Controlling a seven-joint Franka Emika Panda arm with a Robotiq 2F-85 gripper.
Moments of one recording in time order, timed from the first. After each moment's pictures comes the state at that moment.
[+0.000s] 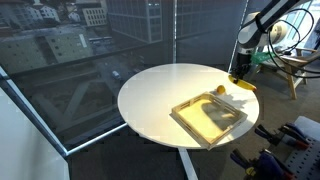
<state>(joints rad) -0.26 0.28 -0.12 -2.24 0.02 2.47 -0.24</state>
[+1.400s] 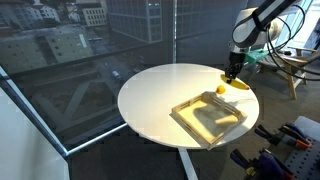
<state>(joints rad) -0.16 0.22 -0.11 -2.28 0.01 2.47 -0.24</state>
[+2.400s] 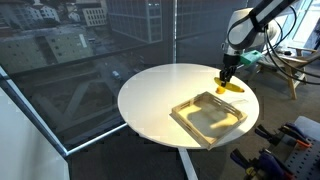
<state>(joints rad) -0.12 0.20 -0.05 -2.31 0.01 2.46 -0.24</state>
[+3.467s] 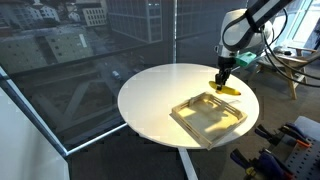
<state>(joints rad) -0.09 0.20 -0.01 -2.31 0.02 2.42 -0.27</state>
